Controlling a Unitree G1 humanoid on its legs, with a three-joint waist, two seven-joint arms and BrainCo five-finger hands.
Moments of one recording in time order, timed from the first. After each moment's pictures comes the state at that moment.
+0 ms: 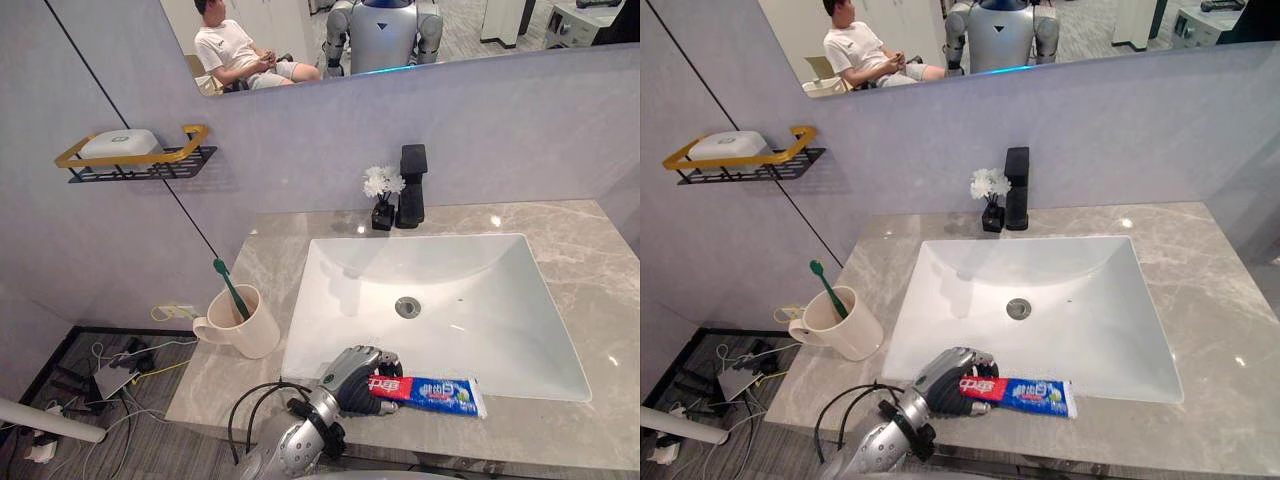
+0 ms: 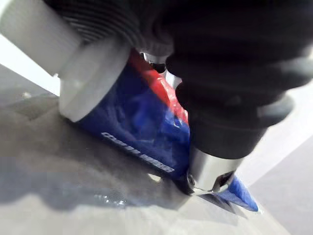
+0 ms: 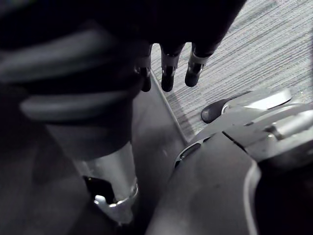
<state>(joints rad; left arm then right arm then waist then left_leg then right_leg) 0.21 0.20 -0.60 -0.15 0.72 -0.16 -0.06 0.26 -0.06 -0.43 0.94 0.15 0.01 -0.04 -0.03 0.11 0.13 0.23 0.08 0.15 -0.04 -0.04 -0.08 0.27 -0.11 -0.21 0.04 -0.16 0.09</state>
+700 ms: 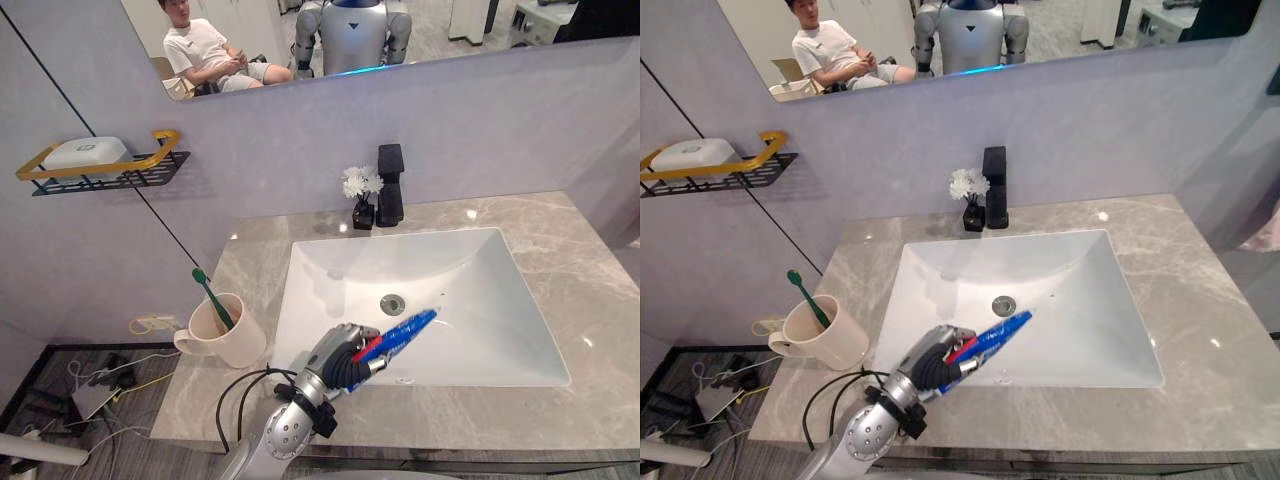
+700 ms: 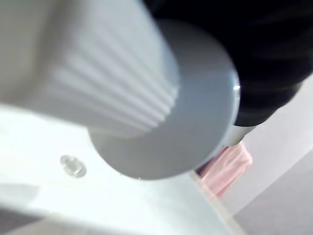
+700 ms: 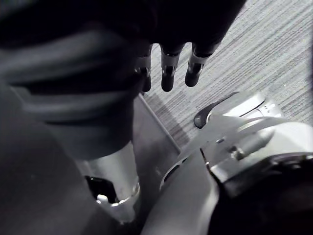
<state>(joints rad) 0.18 0.20 -0.53 -0.29 0.58 -0.11 0.03 0.30 -0.01 -0.50 0.93 0.21 0.00 -0.04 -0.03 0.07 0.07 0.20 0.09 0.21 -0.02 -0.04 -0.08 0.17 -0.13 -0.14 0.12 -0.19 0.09</state>
